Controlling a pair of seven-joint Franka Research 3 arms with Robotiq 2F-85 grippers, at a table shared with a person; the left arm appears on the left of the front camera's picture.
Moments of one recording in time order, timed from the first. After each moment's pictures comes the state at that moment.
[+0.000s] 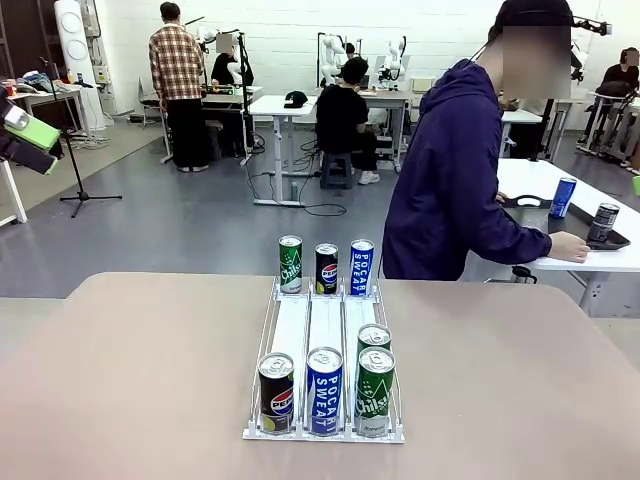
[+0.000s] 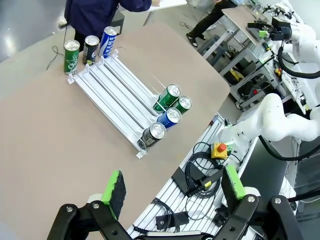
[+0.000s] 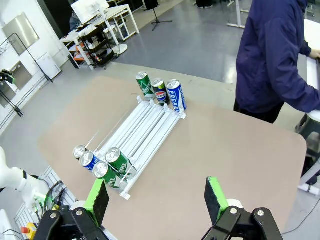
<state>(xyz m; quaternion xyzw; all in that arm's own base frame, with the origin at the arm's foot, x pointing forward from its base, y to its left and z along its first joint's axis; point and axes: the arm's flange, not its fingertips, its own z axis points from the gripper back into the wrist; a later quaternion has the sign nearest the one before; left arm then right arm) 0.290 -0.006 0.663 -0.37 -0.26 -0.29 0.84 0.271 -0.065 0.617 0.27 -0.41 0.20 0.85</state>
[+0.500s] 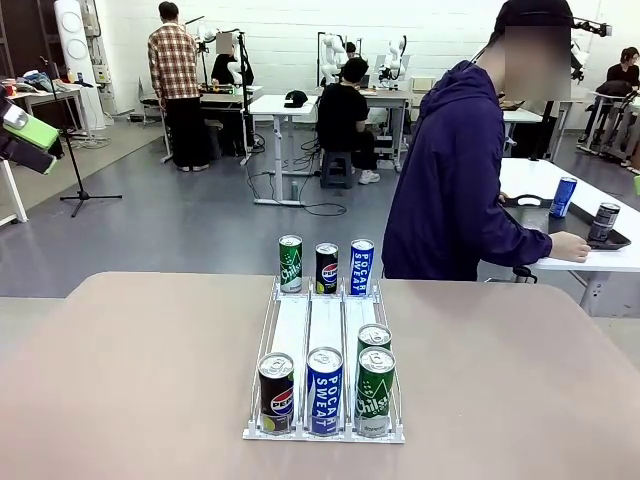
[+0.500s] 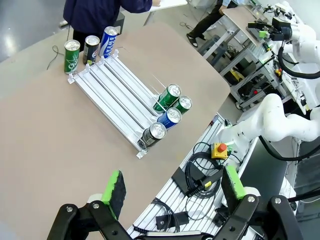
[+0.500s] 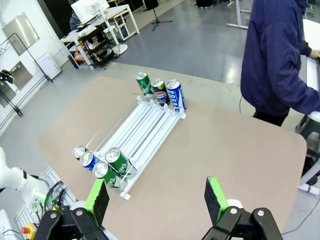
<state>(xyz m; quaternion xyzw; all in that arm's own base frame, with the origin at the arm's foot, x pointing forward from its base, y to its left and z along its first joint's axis) 0.290 -0.006 0.663 -0.37 -0.26 -0.29 0.85 0.271 -0.065 0.617 0.27 -0.41 0.20 0.85</state>
